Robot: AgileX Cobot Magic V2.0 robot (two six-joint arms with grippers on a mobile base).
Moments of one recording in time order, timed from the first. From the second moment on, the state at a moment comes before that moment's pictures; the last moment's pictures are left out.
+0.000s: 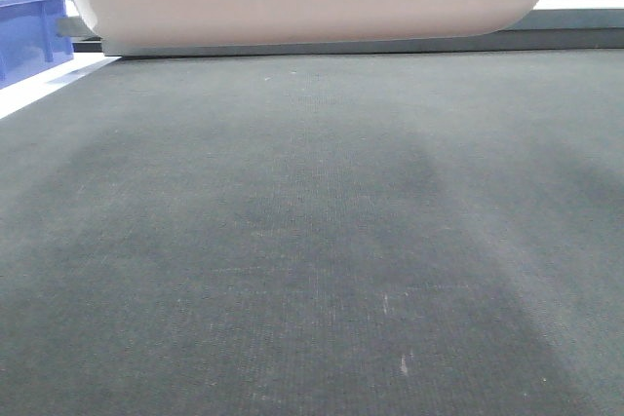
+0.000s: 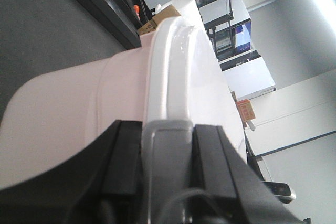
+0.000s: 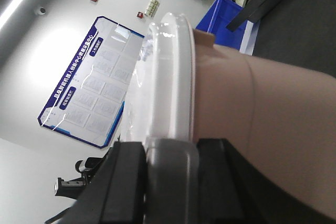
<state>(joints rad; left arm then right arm) 0.05 1.37 -1.06 -1.75 0.98 0.73 -0.16 1.20 -0.89 1.79 0.95 -0.74</state>
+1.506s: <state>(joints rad) 0.03 1.37 -1.06 -1.74 1.00 0.73 -0.15 1.20 -0.89 1.79 0.79 -0.73</state>
